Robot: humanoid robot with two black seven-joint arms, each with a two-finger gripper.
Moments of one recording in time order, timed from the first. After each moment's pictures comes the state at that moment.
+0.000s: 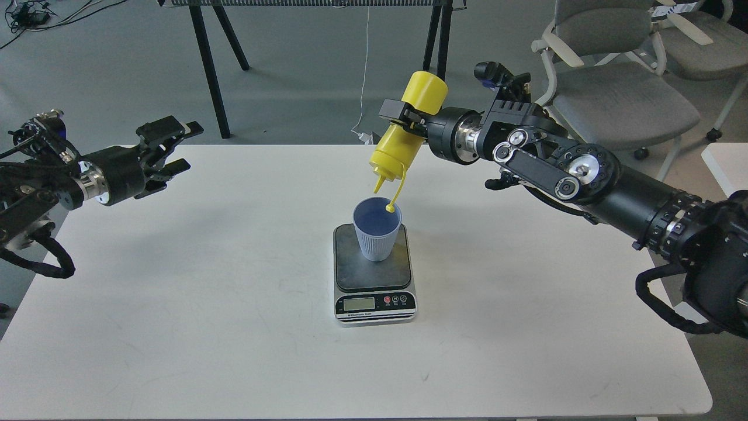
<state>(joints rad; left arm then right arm) -0.88 0.61 -0.31 -0.59 0.78 -0.49 -0.49 1.19 -0.08 0.17 0.67 -0.89 0.19 -0.03</state>
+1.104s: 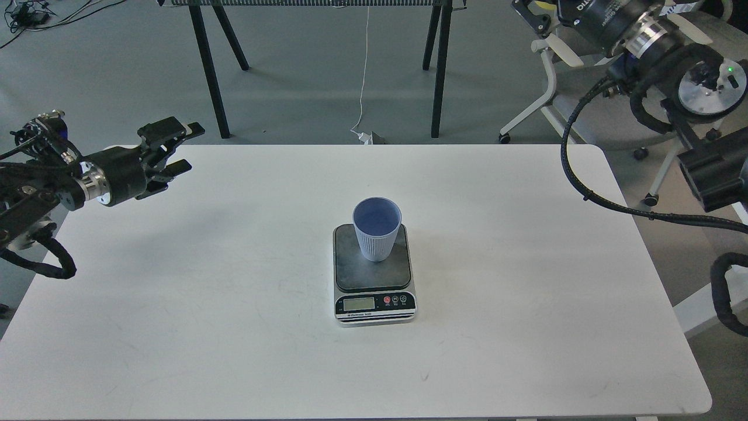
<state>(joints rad) -0.88 0.60 -0.30 -0.59 0.78 -0.49 -0.49 0.98 -0.37 0.99 0.72 0.46 0.49 -0.27</state>
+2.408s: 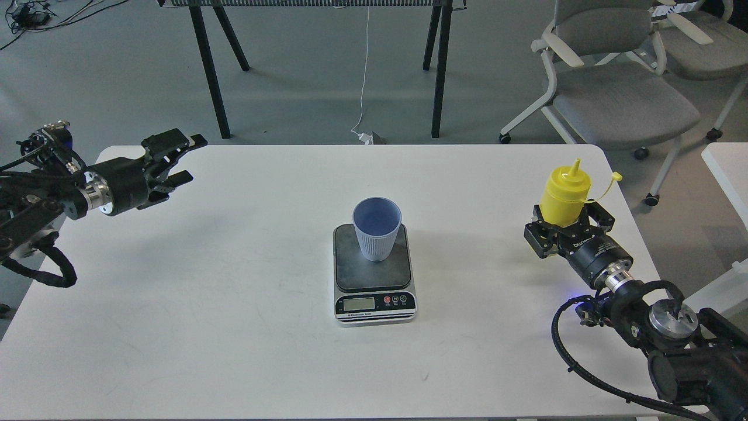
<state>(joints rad) -0.86 0.60 -0.29 -0.59 0.79 -0.49 -0.49 0.37 -0.28 1.00 0.67 0.70 0.49 -0.33</state>
